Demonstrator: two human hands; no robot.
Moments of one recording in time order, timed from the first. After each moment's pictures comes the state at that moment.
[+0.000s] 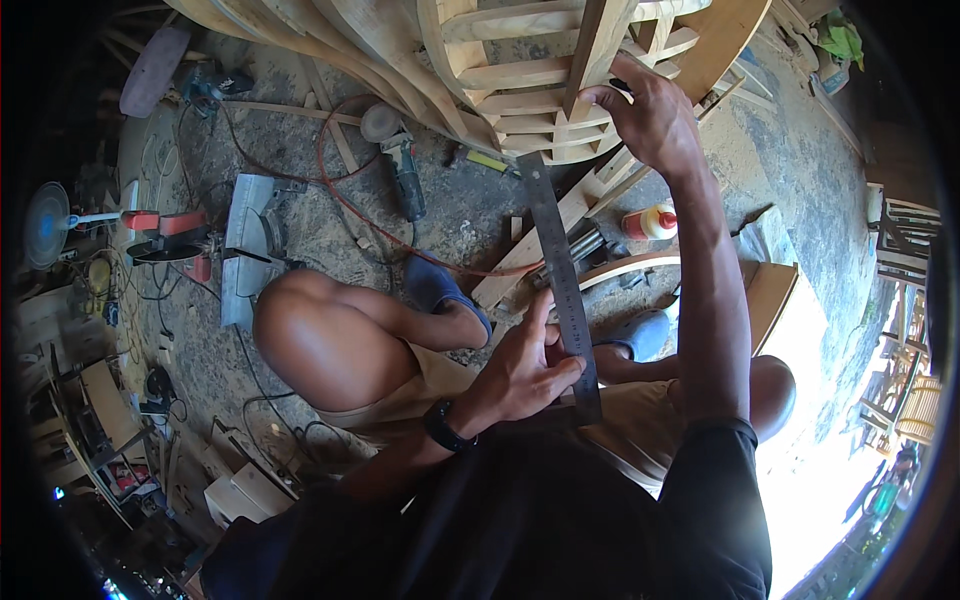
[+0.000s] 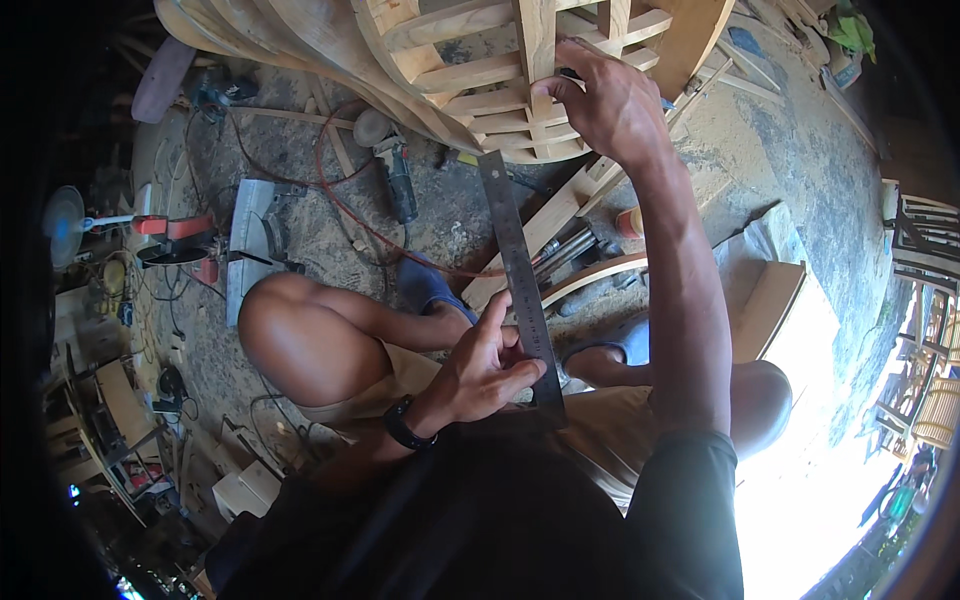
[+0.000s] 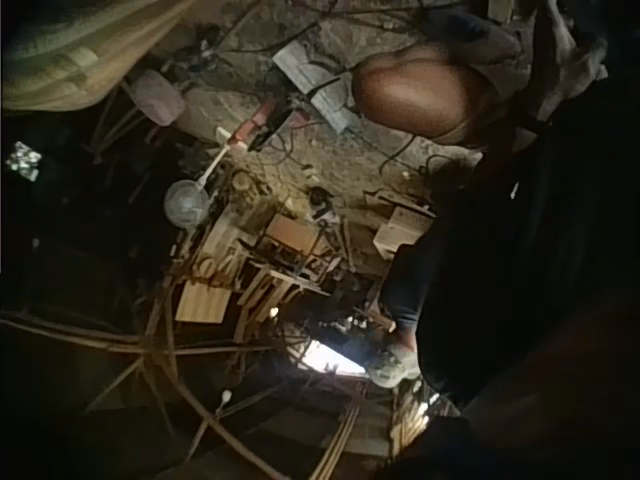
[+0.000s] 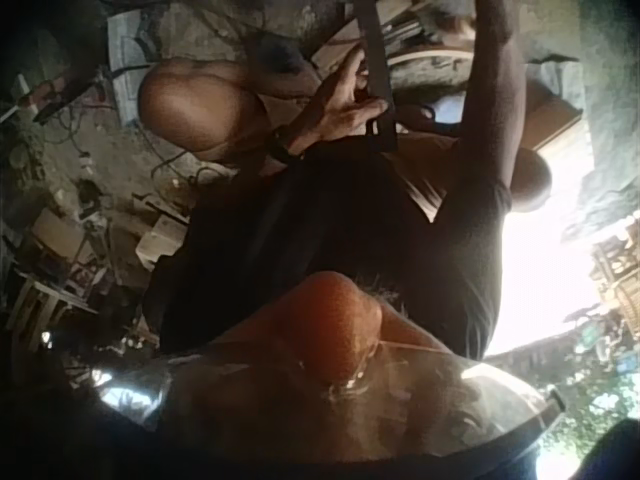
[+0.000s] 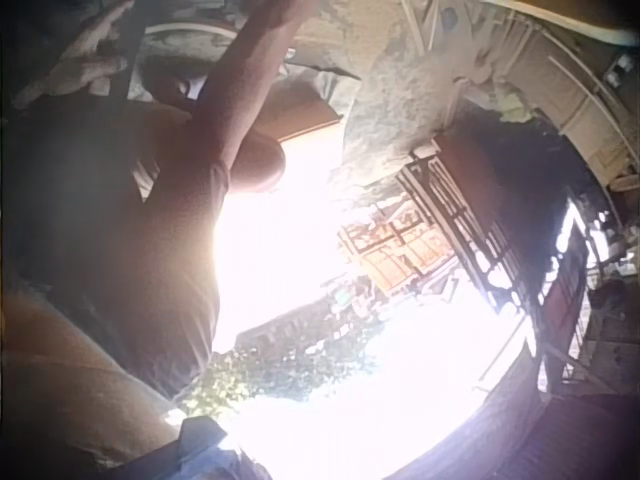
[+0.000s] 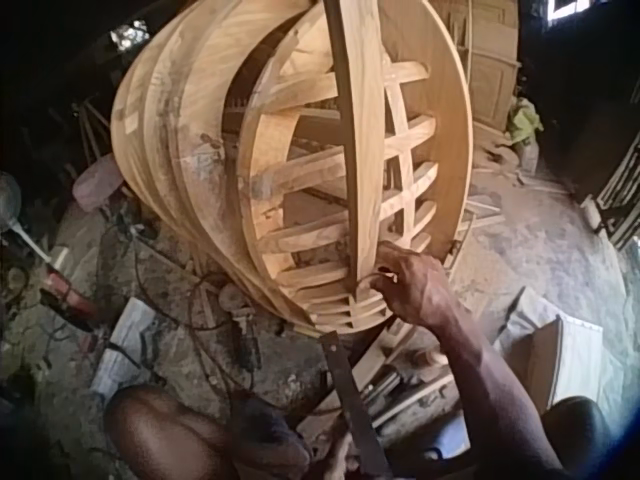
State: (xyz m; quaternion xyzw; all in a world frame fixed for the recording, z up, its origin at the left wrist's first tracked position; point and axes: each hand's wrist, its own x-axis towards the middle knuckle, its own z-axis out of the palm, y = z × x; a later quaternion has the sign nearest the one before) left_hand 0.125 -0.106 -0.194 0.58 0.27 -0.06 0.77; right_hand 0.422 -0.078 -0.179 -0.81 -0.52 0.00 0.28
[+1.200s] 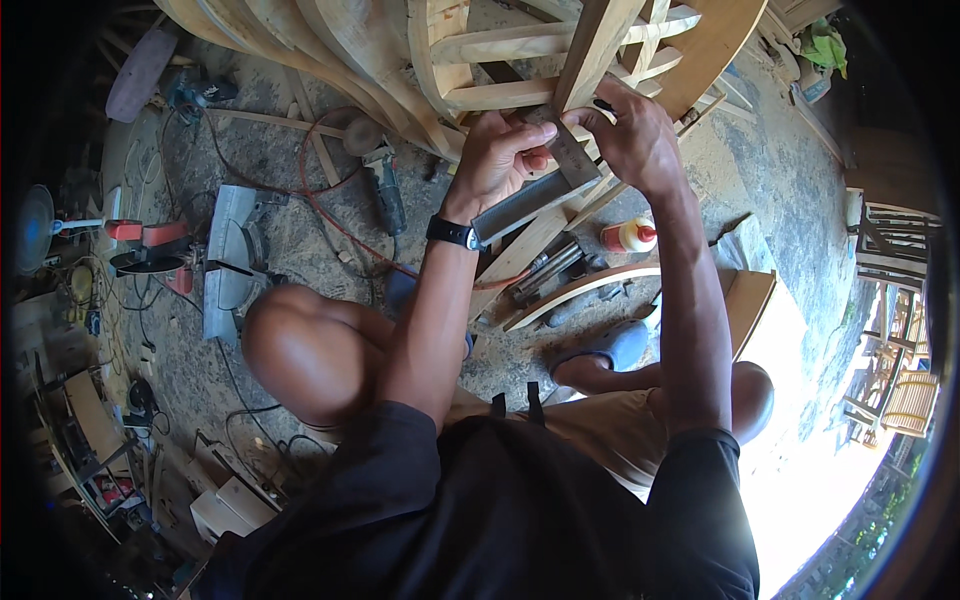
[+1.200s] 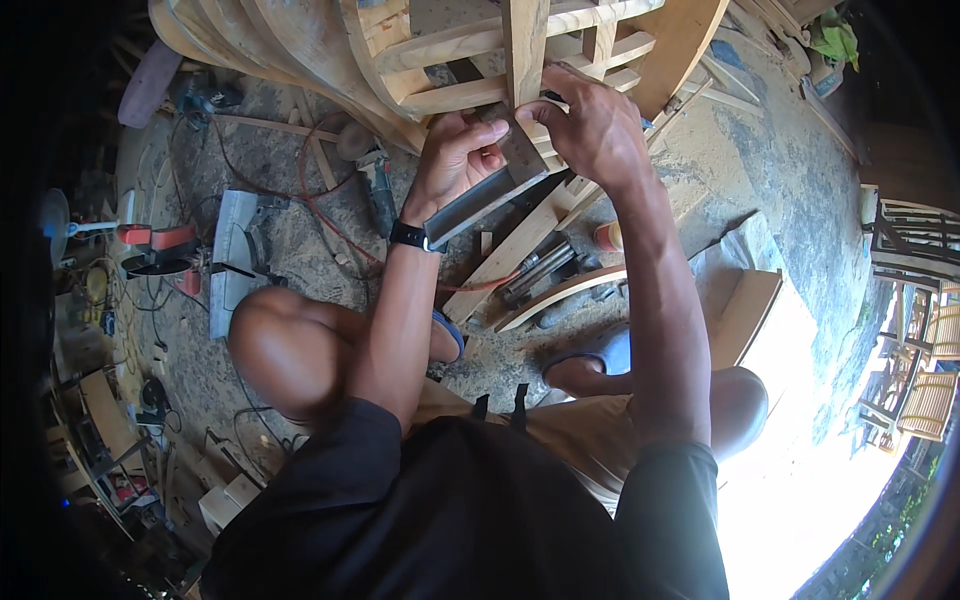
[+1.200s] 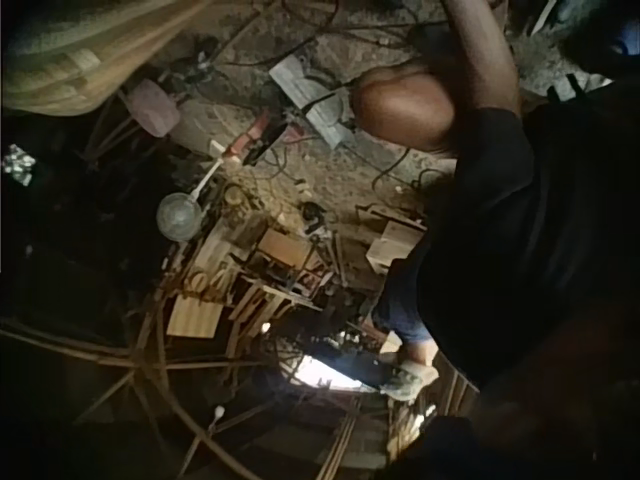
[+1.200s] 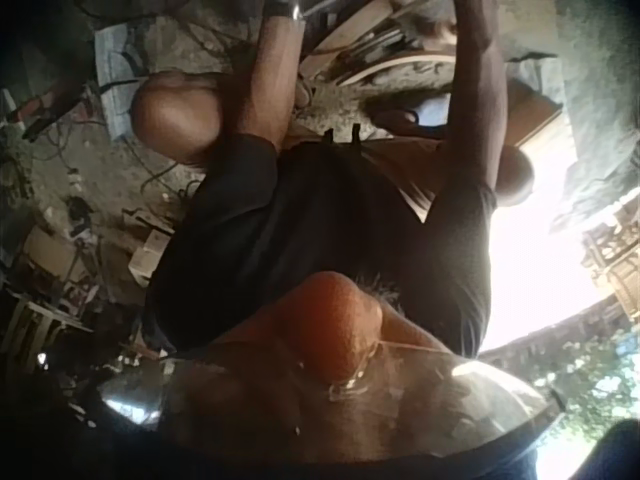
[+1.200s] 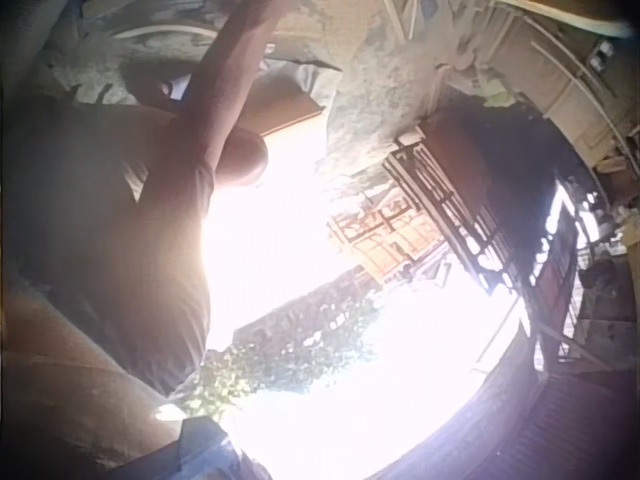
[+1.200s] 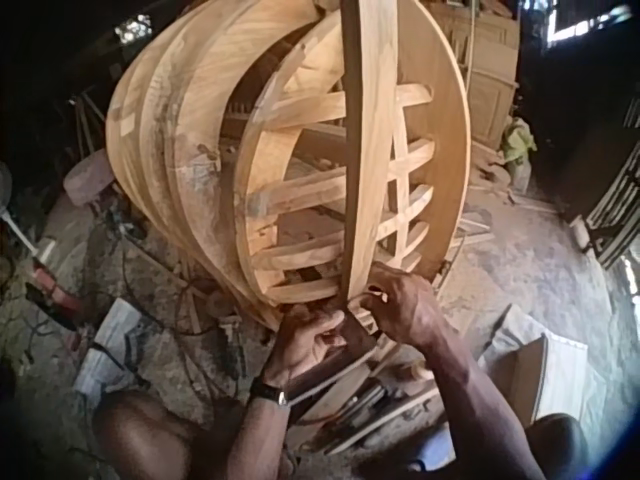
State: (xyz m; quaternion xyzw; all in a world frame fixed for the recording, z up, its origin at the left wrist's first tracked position) left_hand 0.280 0.052 -0.245 0.36 0.11 0.19 0.91; right_hand 0.421 -0.076 -0.172 -0.80 -0.51 0.02 0.30
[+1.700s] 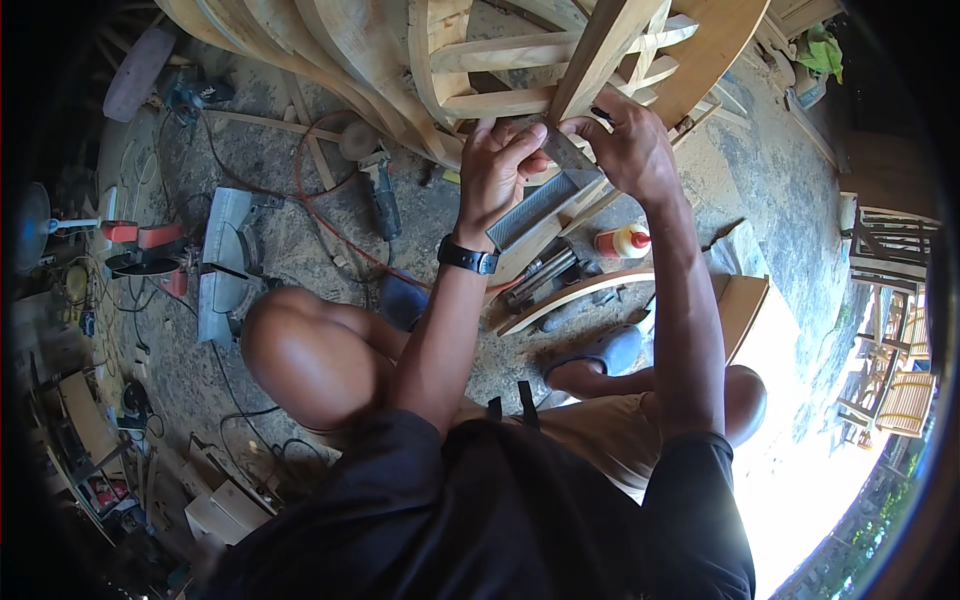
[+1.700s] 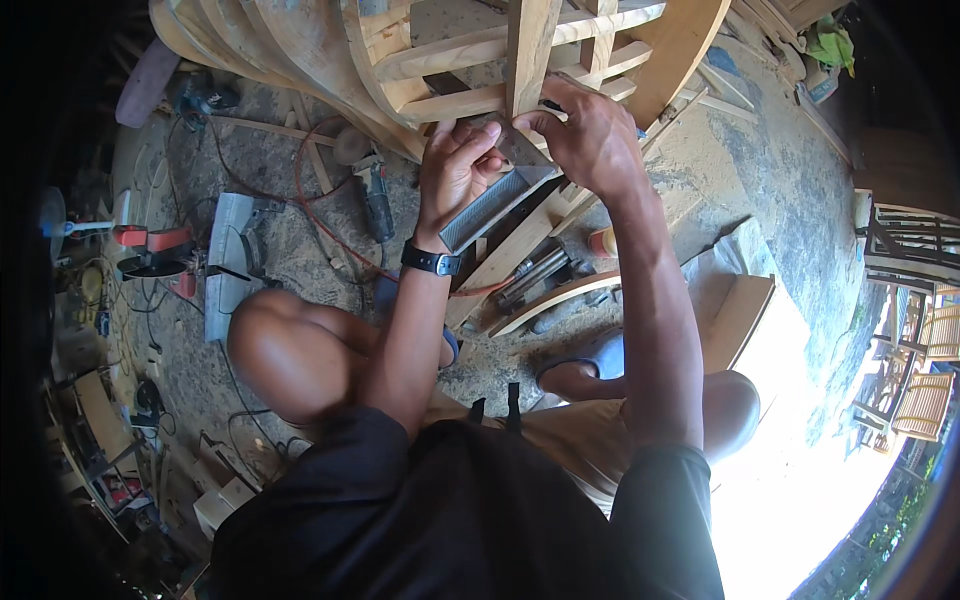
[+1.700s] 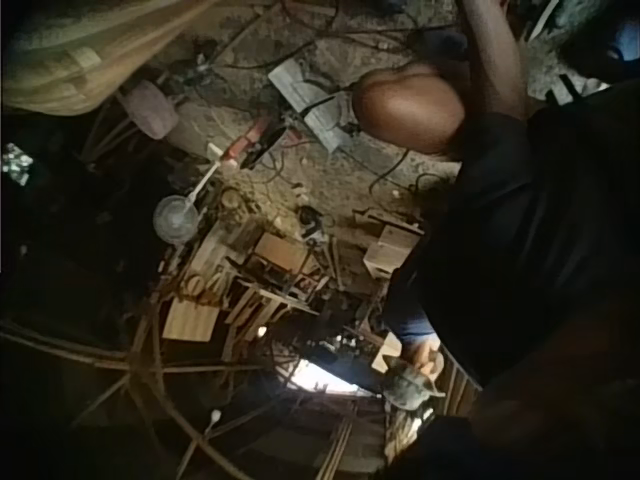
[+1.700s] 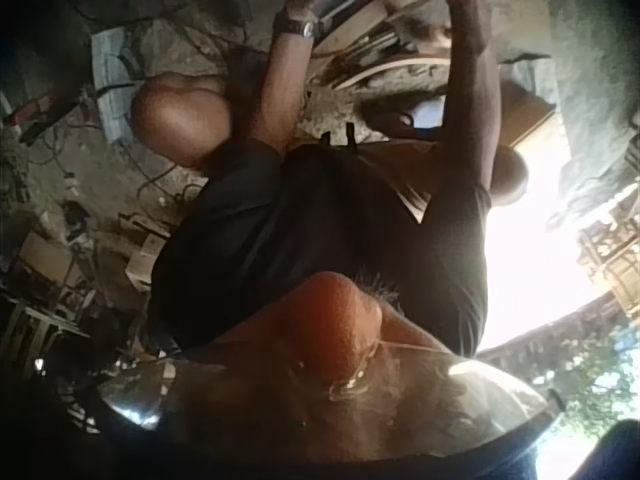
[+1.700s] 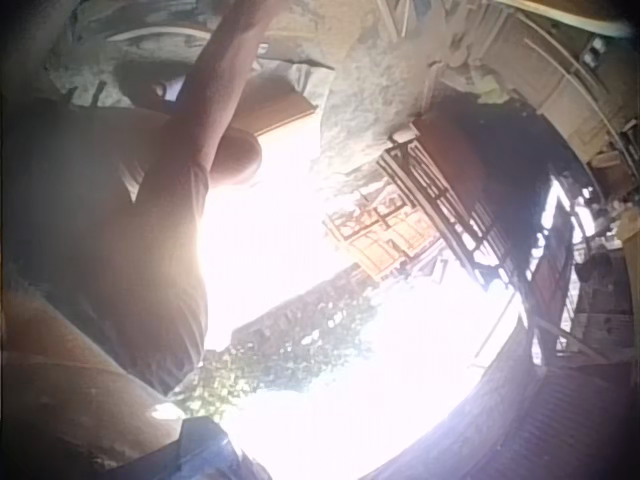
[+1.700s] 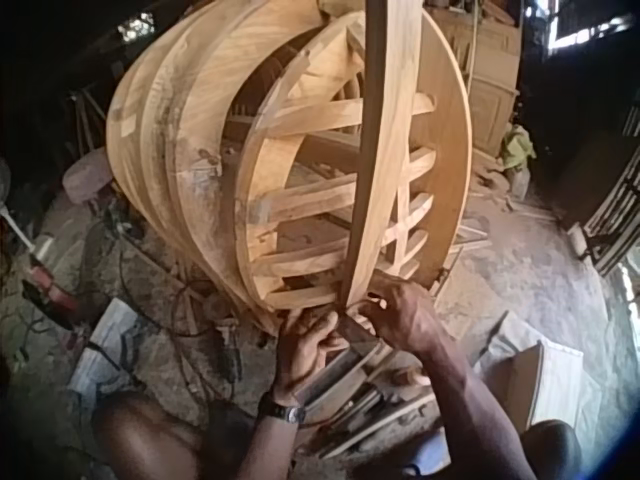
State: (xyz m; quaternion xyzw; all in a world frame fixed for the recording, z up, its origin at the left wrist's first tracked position) left_hand 0.282 0.027 -0.243 0.33 0.17 0.32 0.87; right_hand 0.424 -0.077 -0.175 -0.79 -0.52 0.06 0.33
